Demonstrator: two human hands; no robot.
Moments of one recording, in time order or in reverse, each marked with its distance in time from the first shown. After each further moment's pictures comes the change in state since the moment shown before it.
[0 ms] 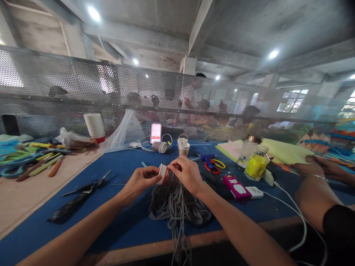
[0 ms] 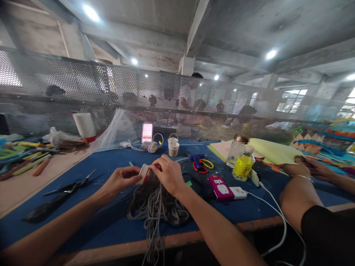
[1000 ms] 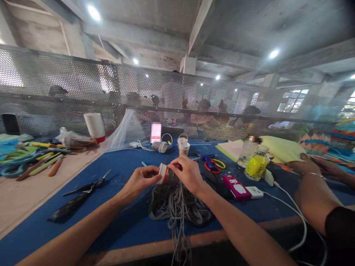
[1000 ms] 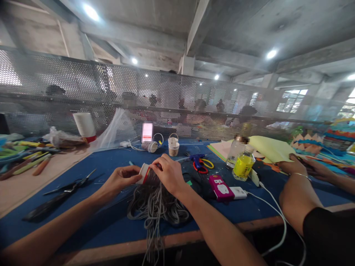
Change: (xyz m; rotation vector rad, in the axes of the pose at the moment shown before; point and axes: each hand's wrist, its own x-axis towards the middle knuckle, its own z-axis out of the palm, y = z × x) left_hand 0.001 -0.001 -0.001 -0.039 0.000 -0.008; right_hand 0.001 0.000 0.000 0.012 0.016 -0.011
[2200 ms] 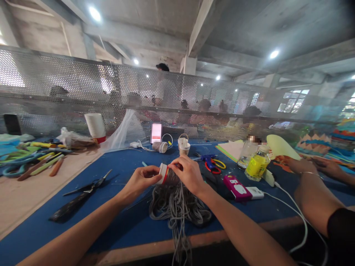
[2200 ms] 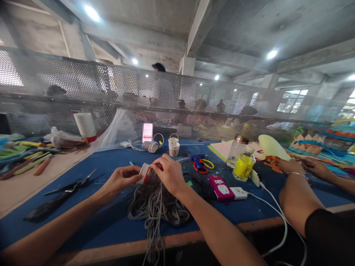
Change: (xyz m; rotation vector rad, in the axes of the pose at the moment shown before) left_hand -0.001 0.001 -0.001 0.039 -0.004 0.020; right_hand 0.001 -0.001 0.000 -0.002 0.015 0.010
